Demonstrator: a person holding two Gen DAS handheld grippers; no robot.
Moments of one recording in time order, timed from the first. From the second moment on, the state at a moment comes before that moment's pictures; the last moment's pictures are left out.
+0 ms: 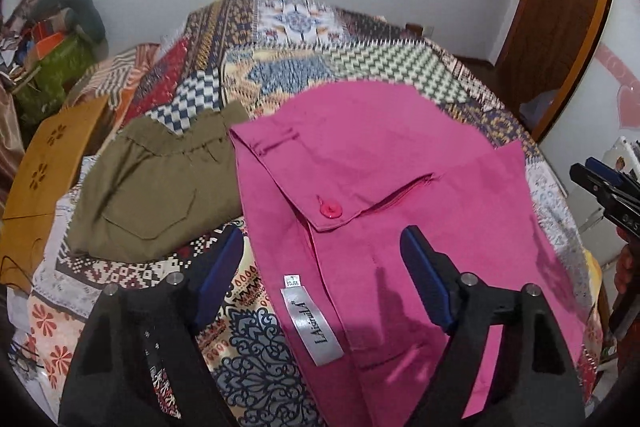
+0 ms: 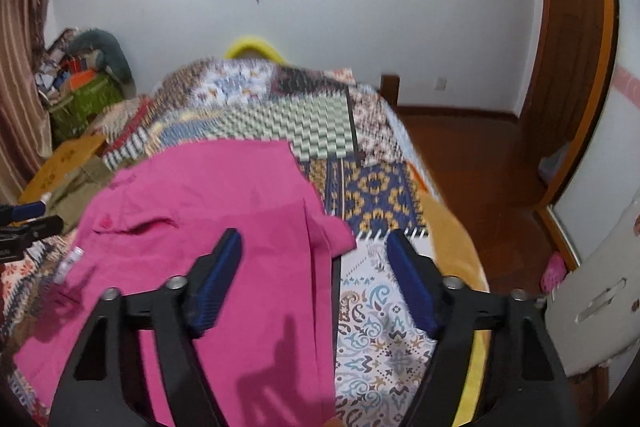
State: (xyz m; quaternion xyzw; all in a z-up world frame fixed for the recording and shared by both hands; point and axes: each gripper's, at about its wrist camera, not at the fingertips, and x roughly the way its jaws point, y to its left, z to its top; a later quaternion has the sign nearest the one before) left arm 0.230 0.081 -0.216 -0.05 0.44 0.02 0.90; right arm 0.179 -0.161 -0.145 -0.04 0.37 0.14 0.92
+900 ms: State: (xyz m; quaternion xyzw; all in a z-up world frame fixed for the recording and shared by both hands) left arm 0.264 0.082 -0.269 -0.08 0.51 -0.04 0.86; right arm 0.234 -0.153 -0.218 -0.02 0.46 0.20 0.86
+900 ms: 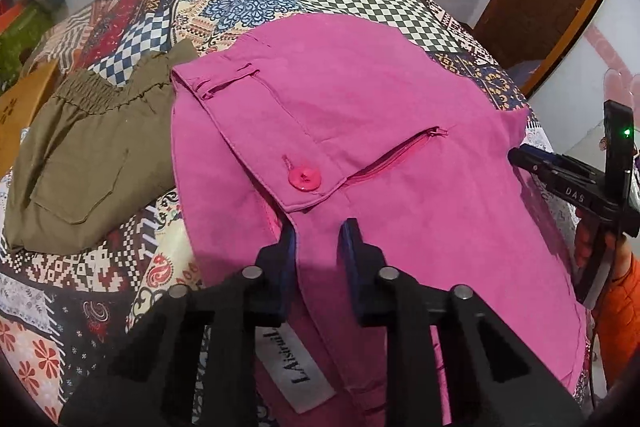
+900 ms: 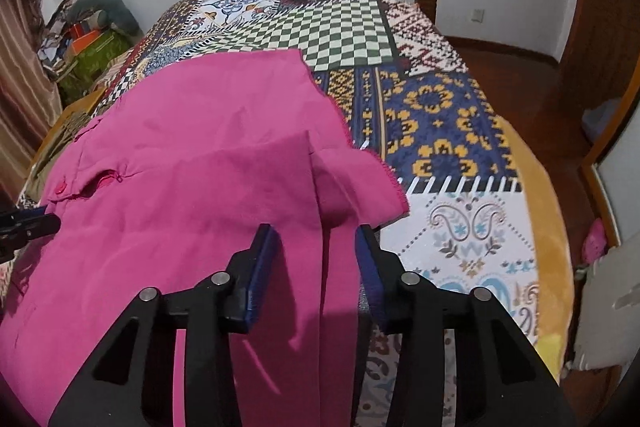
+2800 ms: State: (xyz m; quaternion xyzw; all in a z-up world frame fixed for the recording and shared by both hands) left arm 0.350 0.129 -0.271 -0.08 0.51 -0.02 0.86; right arm 0.296 -0.154 -0.222 -0.02 0.48 0.19 0.86
